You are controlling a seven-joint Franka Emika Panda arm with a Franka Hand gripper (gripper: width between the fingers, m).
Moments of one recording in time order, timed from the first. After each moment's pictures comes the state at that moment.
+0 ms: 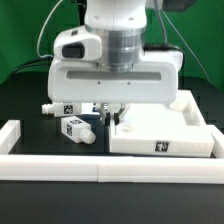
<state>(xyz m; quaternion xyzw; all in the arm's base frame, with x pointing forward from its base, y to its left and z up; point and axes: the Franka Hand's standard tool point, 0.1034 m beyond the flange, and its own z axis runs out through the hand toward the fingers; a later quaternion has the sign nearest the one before) 0.590 -0.041 0.038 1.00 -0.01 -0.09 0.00</state>
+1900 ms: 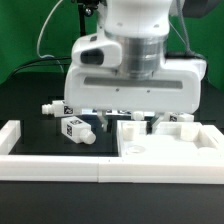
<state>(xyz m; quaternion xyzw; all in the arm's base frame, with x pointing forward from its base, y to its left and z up) 0.591 0.001 0.064 1.00 -0.03 -0.08 0.00</state>
